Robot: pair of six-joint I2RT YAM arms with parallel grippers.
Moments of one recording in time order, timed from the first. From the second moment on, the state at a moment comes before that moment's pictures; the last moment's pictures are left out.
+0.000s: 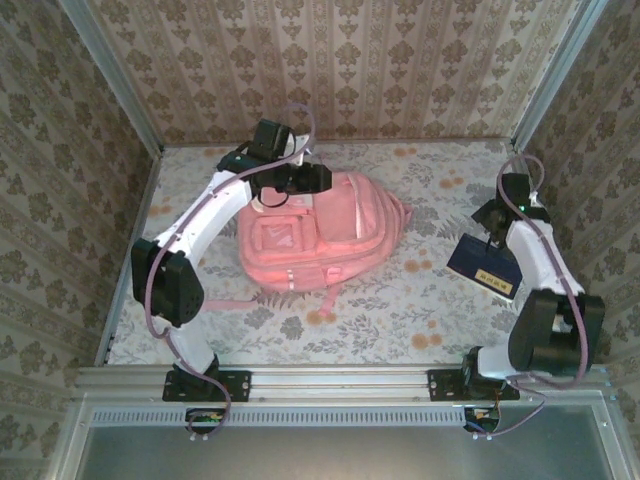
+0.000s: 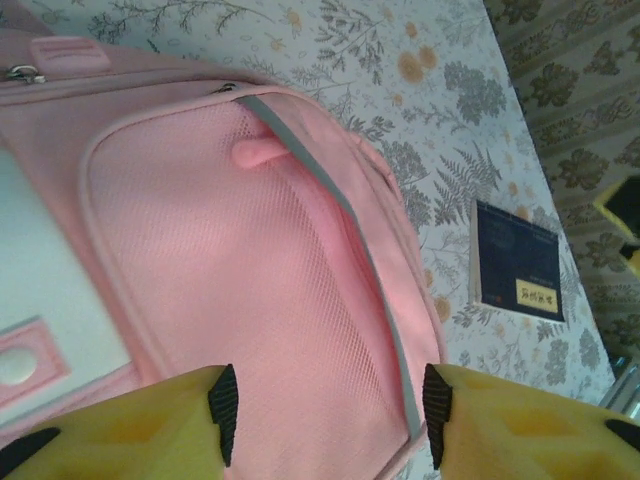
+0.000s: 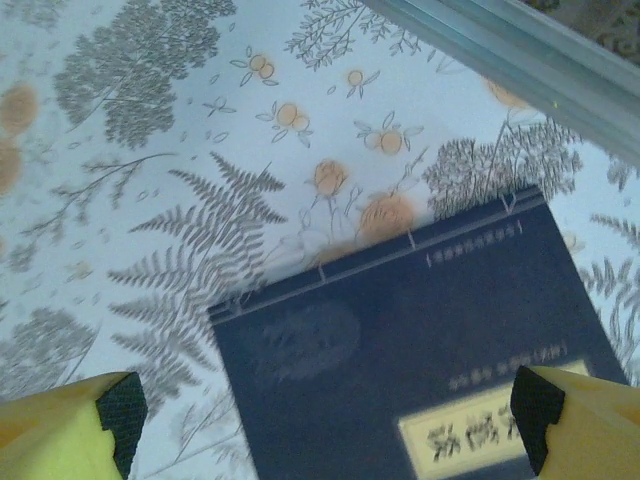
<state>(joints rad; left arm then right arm) -0.51 1.78 1.68 -0.71 0.45 -0.38 -0.23 1.46 1.07 -0.70 0.26 0.70</state>
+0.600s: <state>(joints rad) -0.50 1.69 1.60 -0.56 0.58 -0.42 -0.45 1.83 1.19 -0.58 -0.11 0.55</state>
